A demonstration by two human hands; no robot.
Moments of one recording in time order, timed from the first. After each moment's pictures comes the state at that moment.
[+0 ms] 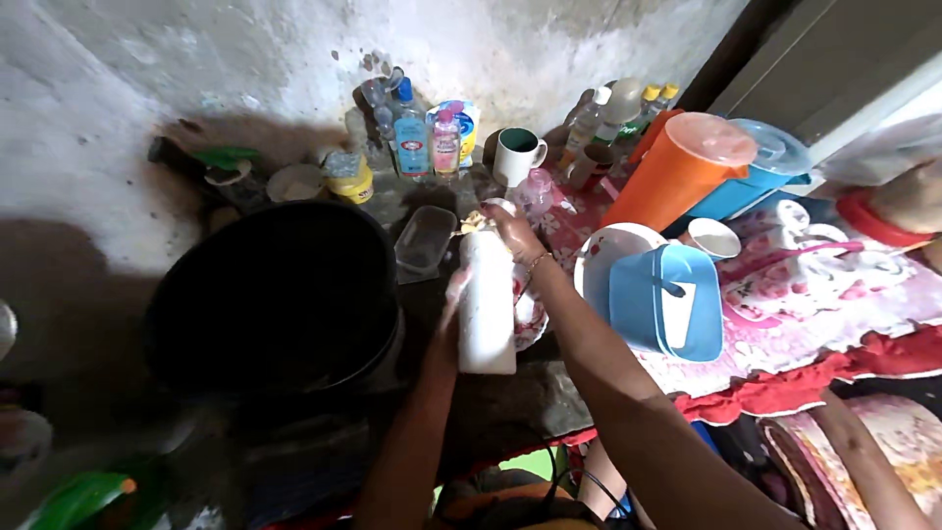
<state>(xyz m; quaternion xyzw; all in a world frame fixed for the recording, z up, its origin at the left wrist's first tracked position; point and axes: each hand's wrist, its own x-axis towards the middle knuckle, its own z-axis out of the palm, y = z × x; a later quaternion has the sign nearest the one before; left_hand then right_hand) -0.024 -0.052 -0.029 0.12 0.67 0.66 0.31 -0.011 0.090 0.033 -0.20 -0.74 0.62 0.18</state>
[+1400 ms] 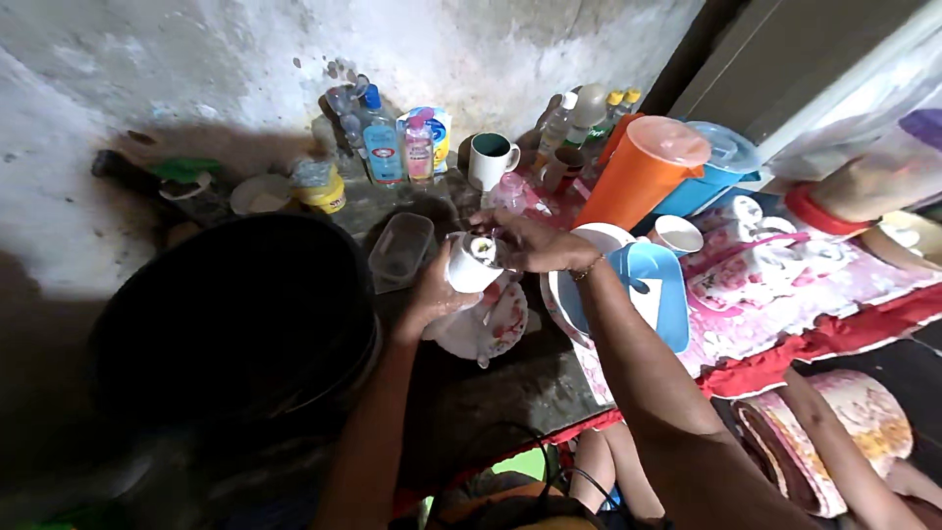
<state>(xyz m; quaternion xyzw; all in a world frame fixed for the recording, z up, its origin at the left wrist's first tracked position) -0.045 -0.054 -0.001 0.38 0.75 0.49 0.22 0.055 0.129 0.098 0.00 -0.89 0.45 -0.04</state>
